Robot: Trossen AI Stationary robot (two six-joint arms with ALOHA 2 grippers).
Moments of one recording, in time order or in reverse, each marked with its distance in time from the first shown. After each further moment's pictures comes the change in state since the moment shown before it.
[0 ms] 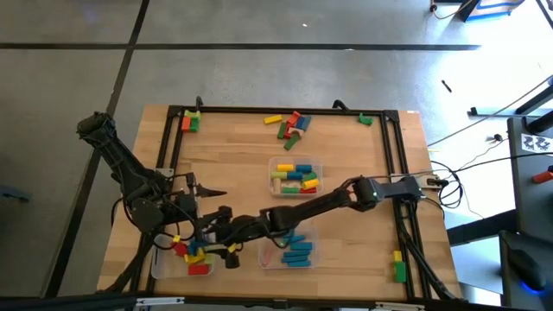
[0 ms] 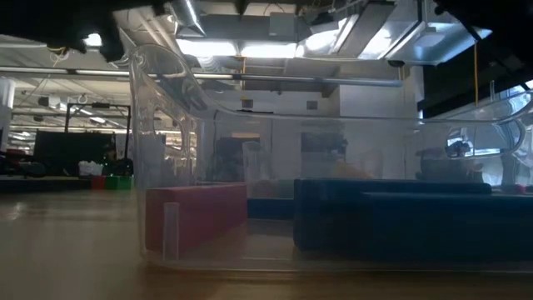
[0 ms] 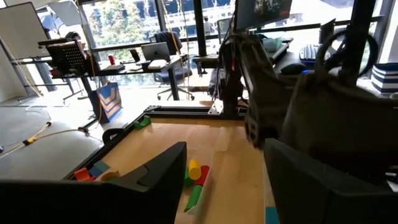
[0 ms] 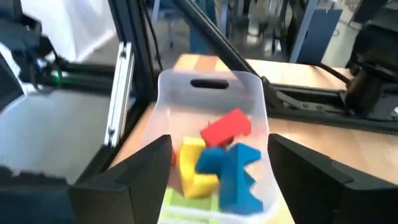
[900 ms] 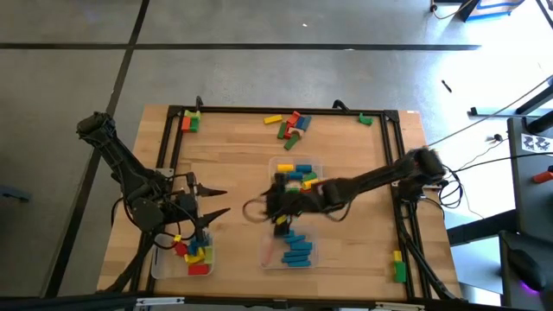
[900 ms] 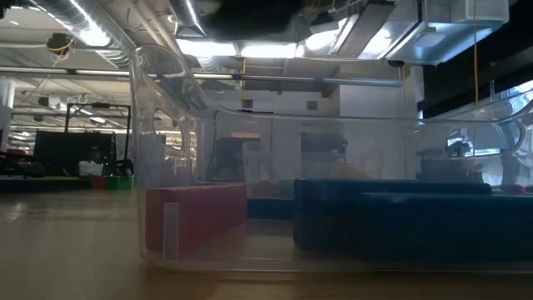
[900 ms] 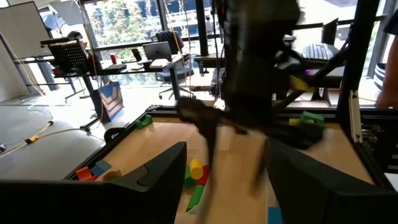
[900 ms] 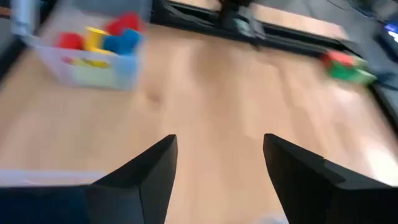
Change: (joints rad) left arm 0.002 0.000 0.000 -0.003 0.000 -0.003; right arm -0.028 -0.676 -0.704 -0.278 0.275 -0.074
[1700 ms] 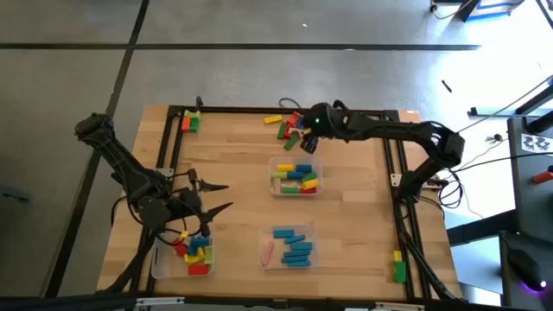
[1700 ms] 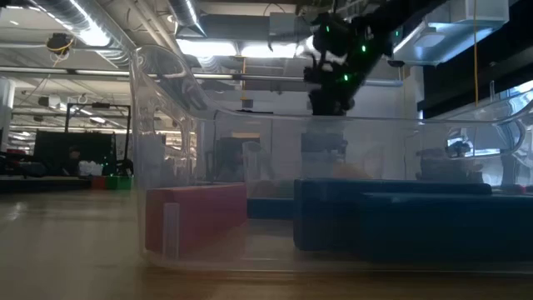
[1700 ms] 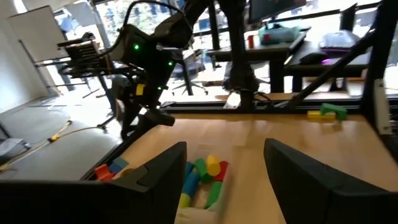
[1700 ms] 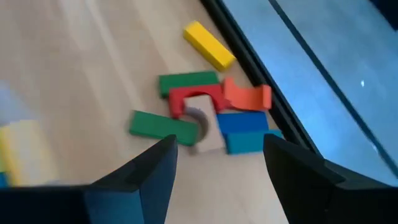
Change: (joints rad) left arm 0.052 0.001 0.000 -0.042 0.000 0.017; right arm -0.686 -0.239 -0.330 -0.129 -0.095 -0.071
